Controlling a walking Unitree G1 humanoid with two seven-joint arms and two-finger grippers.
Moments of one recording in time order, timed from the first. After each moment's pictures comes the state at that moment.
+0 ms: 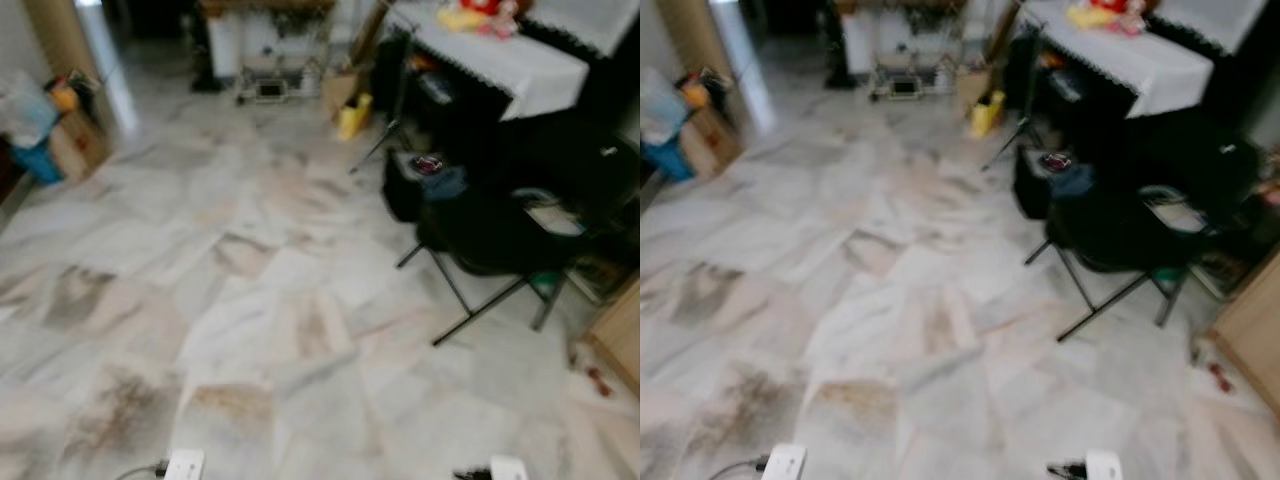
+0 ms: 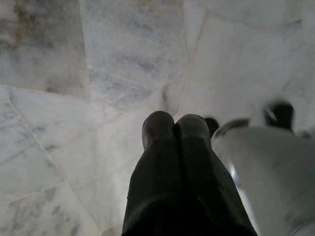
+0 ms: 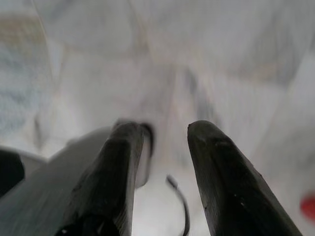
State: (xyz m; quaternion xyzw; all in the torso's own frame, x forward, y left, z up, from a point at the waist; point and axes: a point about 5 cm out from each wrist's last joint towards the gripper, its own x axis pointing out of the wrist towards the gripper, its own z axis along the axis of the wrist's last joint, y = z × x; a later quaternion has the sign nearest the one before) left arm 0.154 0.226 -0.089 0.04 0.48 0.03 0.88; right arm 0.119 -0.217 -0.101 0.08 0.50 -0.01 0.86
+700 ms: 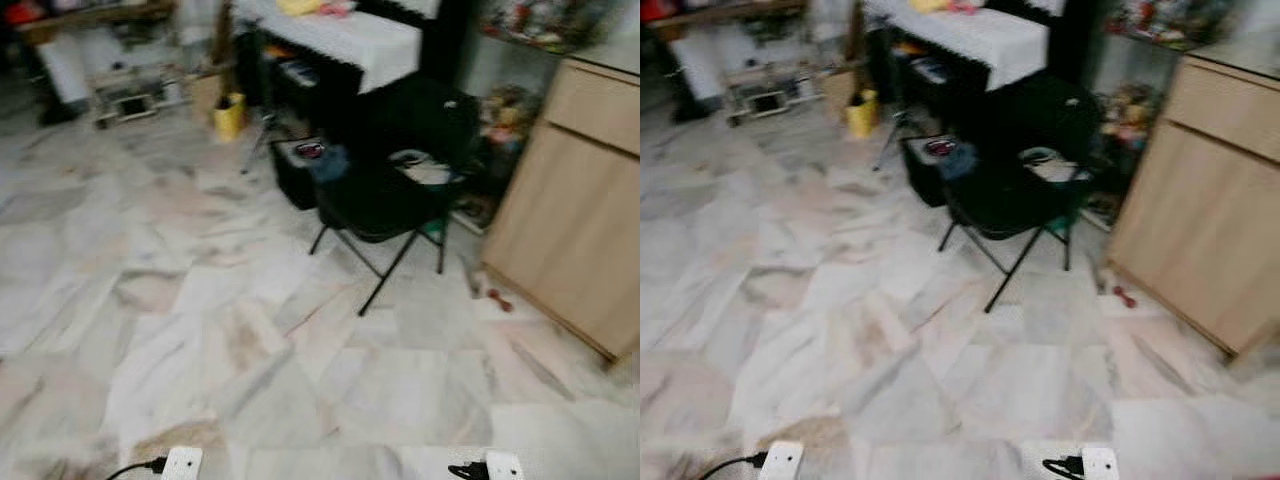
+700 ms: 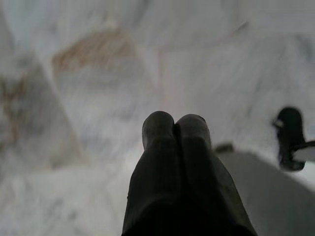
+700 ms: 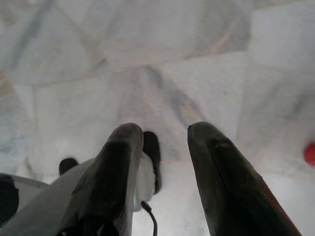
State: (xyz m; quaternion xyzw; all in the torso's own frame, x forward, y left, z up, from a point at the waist) left arm 0.181 0.220 -0.079 0.05 0.46 0.01 0.88; right arm 0.143 -0.219 -0.093 0.08 0.47 0.00 0.88
